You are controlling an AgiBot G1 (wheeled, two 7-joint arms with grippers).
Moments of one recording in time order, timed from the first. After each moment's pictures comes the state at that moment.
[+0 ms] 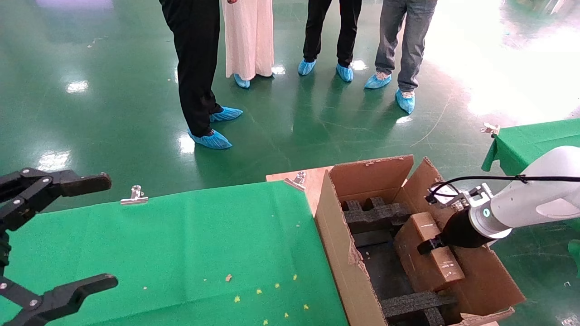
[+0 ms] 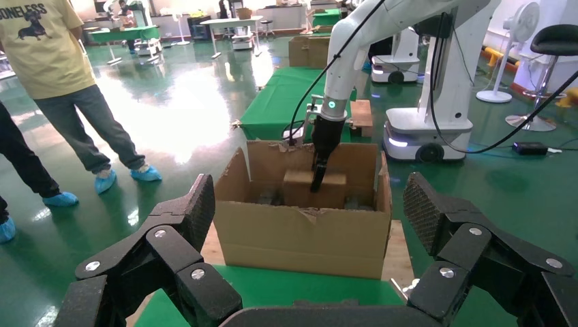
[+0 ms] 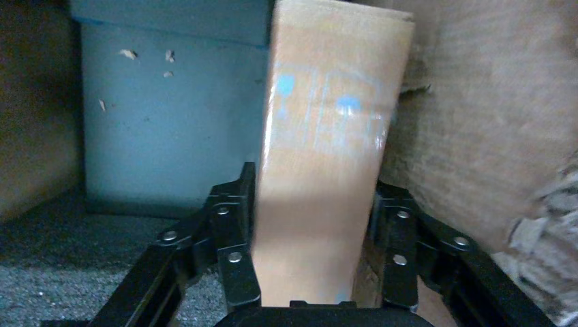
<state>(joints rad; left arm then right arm) -1.09 0.59 0.33 -1.27 0.69 1.47 -0.16 1.83 -0.79 -2.37 0.53 -0.77 -0.77 1.02</state>
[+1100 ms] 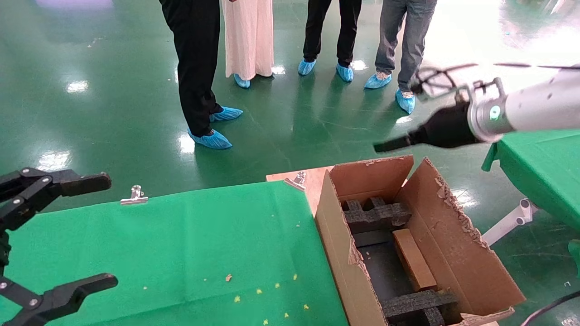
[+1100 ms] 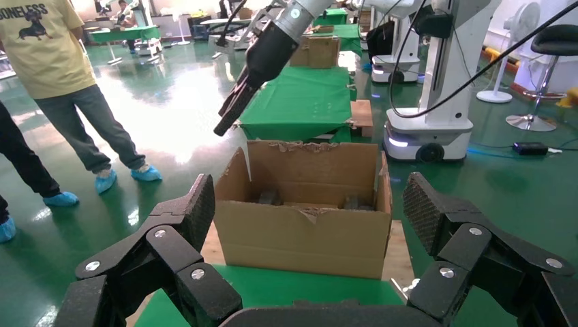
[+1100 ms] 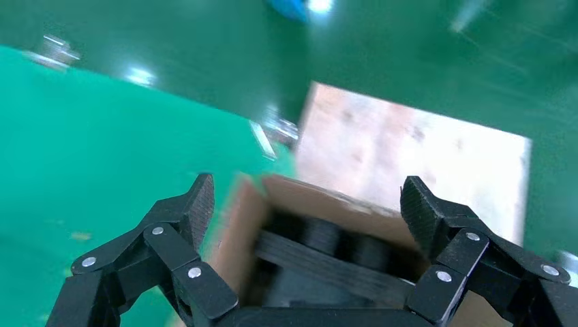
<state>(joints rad) -1.09 0.59 0.33 -1.27 0.69 1.47 -0.16 2.26 -0.69 -2.23 0.85 -0.75 -0.72 0.93</state>
